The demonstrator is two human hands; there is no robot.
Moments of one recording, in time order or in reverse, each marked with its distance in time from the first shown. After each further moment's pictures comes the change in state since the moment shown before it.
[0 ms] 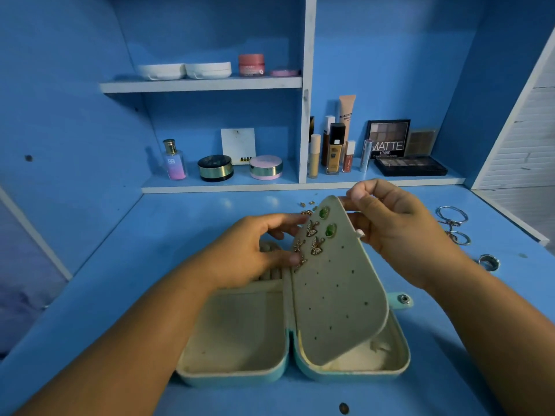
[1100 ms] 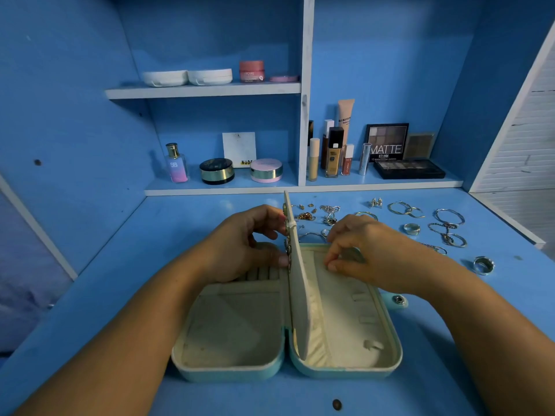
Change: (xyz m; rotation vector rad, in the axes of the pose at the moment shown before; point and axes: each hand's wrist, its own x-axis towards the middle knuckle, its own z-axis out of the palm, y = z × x) left_hand 0.006 -0.020 -0.010 -0.087 0.056 0.027; right_hand 0.007 0.022 -0.030 -1.328 -0.389 -0.175
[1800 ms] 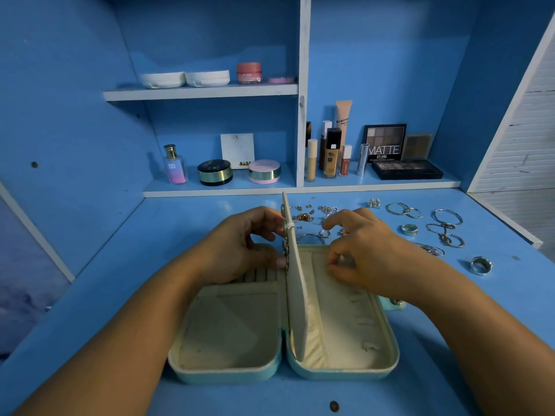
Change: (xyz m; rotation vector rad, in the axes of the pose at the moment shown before) left_hand -0.001 0.002 0.000 0.002 -0.004 -0.001; right_hand -0.004 -0.014 -0.002 -0.191 0.030 0.013
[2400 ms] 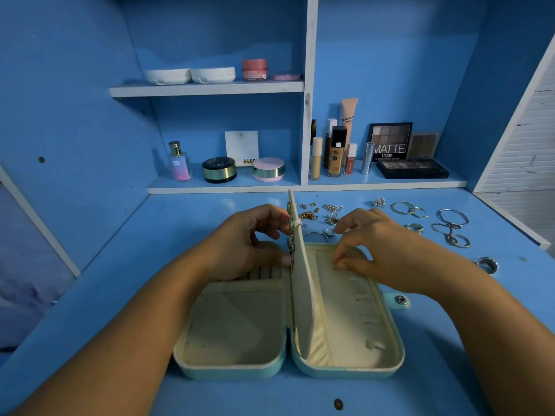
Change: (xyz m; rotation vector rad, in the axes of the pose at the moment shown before) left_hand 0.000 0.000 0.001 -0.013 -0.010 -0.001; right_hand 0.000 0.013 -0.004 0.107 -0.028 -0.006
